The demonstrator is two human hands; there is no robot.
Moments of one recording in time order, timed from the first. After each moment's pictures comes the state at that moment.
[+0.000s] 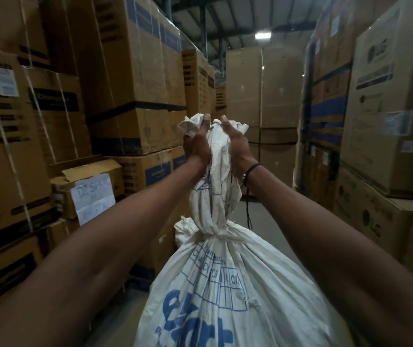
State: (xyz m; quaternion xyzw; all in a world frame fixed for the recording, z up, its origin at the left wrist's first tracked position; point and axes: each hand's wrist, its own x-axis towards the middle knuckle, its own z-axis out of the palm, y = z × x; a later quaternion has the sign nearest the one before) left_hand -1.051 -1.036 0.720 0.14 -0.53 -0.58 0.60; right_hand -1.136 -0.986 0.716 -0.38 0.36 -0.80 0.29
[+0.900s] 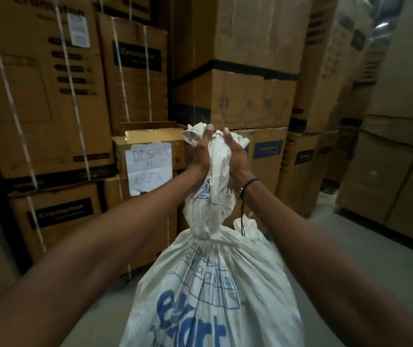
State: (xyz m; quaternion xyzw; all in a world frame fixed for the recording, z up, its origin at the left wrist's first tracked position) left_hand -1.224 -1.359 0.628 0.34 -0.41 -0.42 0.73; right_hand -1.318 -1.392 0.613 -0.43 0.30 -0.64 0.56
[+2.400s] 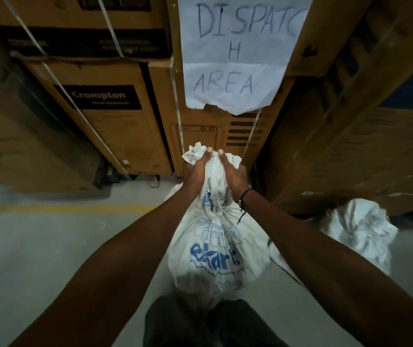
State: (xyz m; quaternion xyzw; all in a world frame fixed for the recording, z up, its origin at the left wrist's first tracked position) left_hand -0.981 -1.828 0.154 0.62 0.00 -0.43 0.65; right_hand -1.098 -1.871 0.224 -0.47 0.54 -0.21 0.66
